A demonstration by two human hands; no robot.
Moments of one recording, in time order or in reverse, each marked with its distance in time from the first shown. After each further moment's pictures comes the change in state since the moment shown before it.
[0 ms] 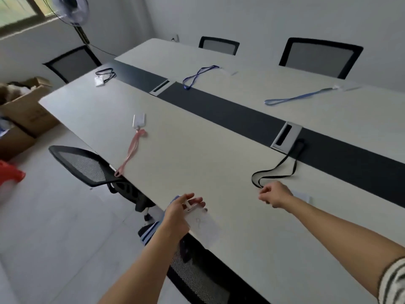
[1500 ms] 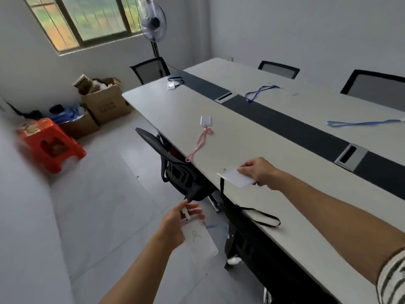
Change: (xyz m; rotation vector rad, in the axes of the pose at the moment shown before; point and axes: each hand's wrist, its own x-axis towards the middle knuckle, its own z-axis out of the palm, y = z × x) left_hand -0.098 0.075 -0.250 0.078 0.007 0.104; right_hand -0.149 -0.243 0.144 0.141 -0.194 -0.365
